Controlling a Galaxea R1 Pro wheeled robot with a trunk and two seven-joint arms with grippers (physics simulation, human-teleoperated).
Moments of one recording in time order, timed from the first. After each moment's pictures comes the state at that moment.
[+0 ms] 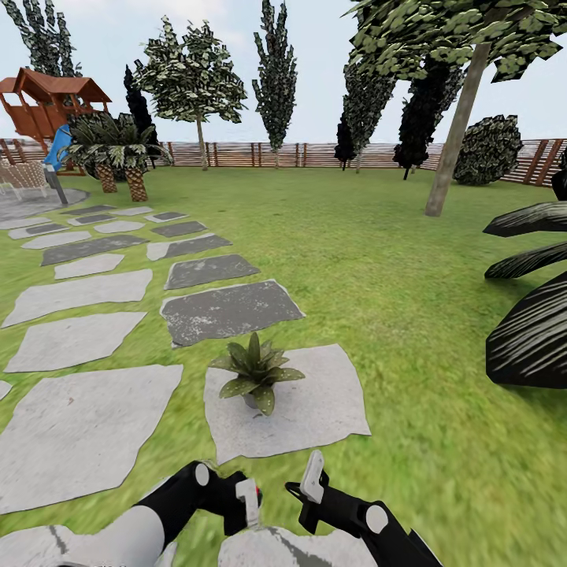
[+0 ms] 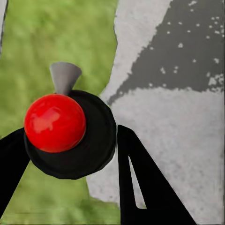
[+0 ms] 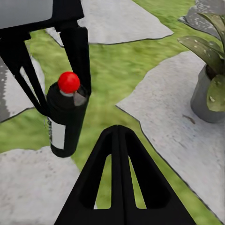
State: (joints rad) left arm -0.65 -0.07 -0.15 -0.33 -0.89 -0.13 -0.78; right arm -0.42 0.08 0.15 -0.60 0.56 -0.44 0.59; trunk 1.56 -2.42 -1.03
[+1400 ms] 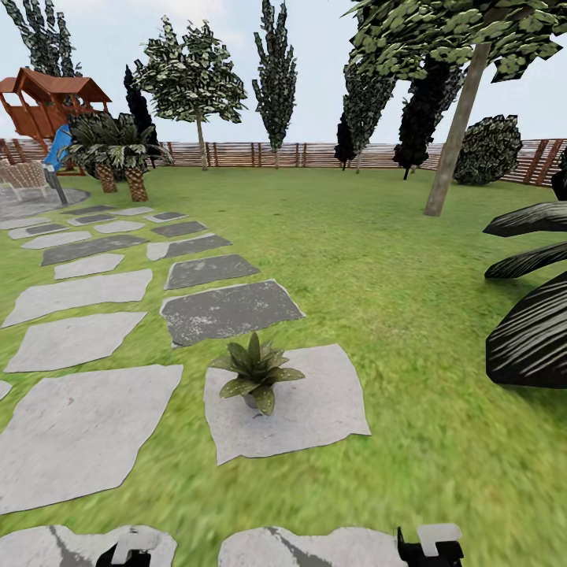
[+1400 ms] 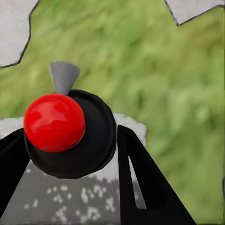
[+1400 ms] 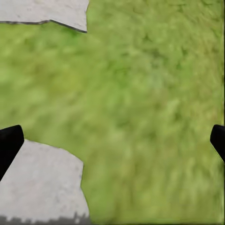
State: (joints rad) left arm -0.40 0.15 -0.09 -0.07 0.08 -0.42 -0.01; right arm -0.41 -0.06 -0.33 -0.05 0.56 -0.54 -0.32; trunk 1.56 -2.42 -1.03
